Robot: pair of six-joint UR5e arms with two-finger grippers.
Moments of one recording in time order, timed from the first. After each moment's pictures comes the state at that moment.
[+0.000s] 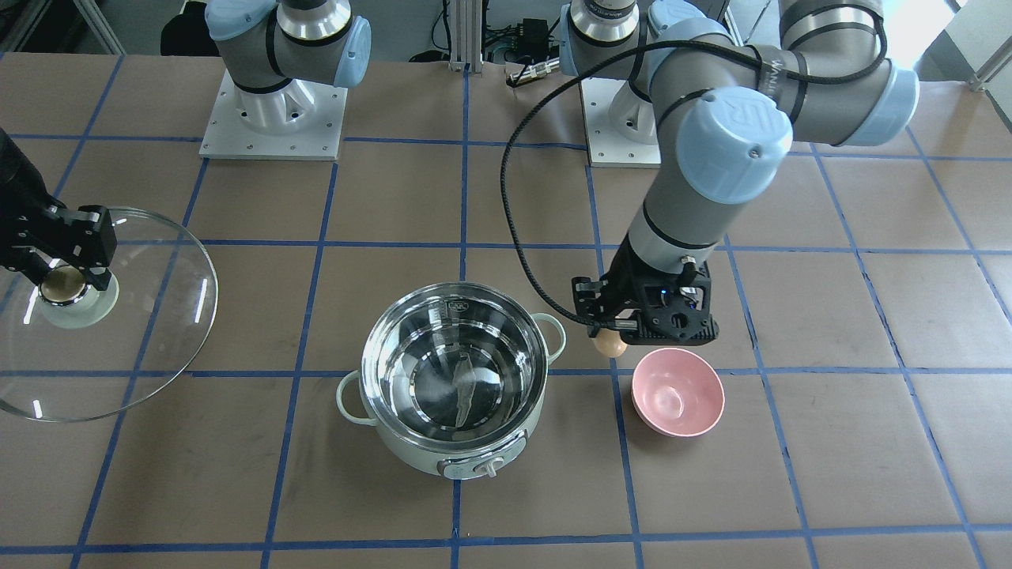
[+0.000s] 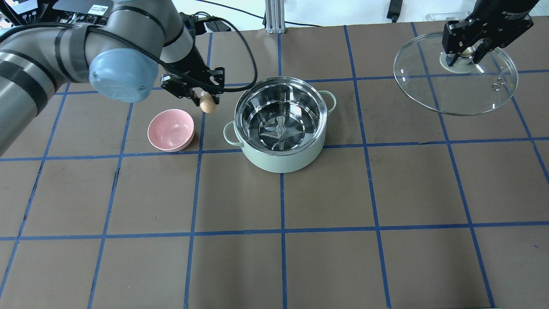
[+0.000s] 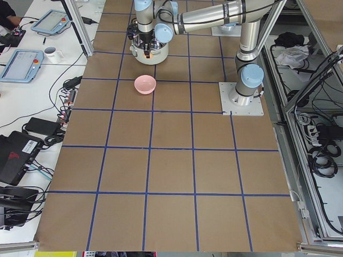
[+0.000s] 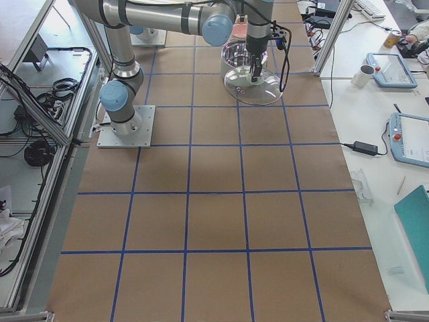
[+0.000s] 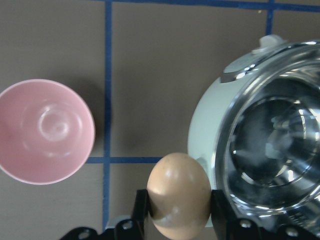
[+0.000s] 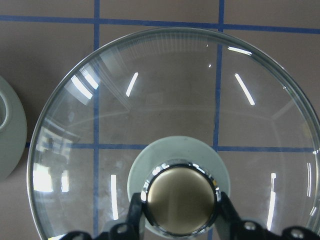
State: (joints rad) left arm -1.66 -1.82 -1.58 -1.27 1.51 -0.12; right arm 1.35 -1.45 1.45 -1.65 -1.60 -0.26
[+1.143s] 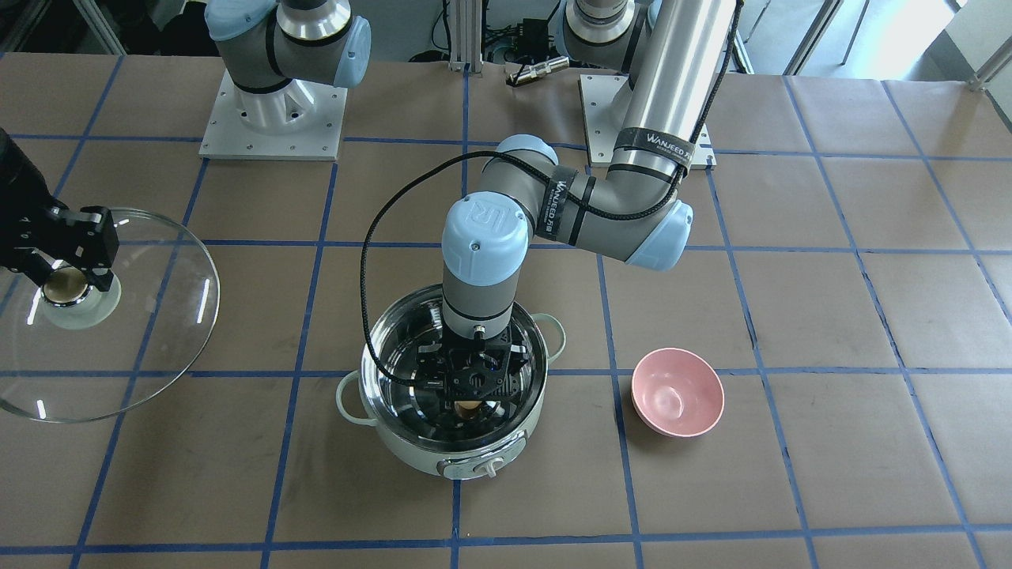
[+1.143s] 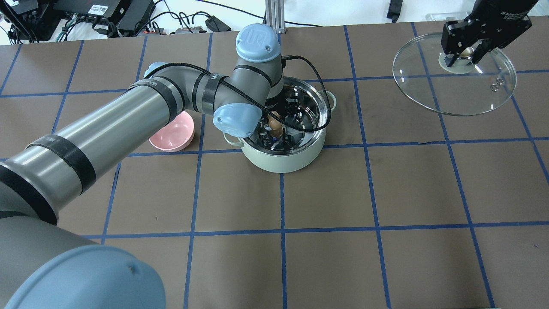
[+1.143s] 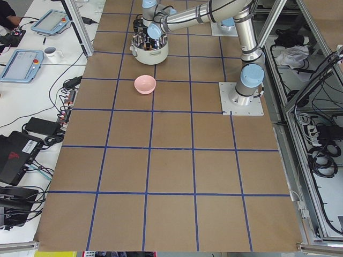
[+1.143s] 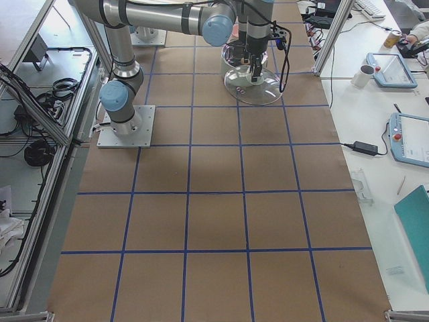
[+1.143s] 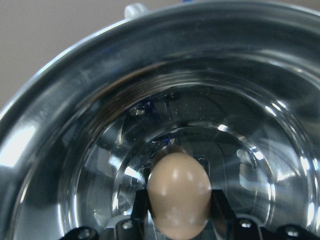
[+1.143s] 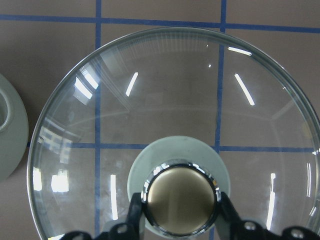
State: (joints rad) left arm -1.92 -2.10 -1.55 -0.95 1.57 -0.37; right arm 1.35 -1.45 1.46 -1.65 -1.59 -0.26
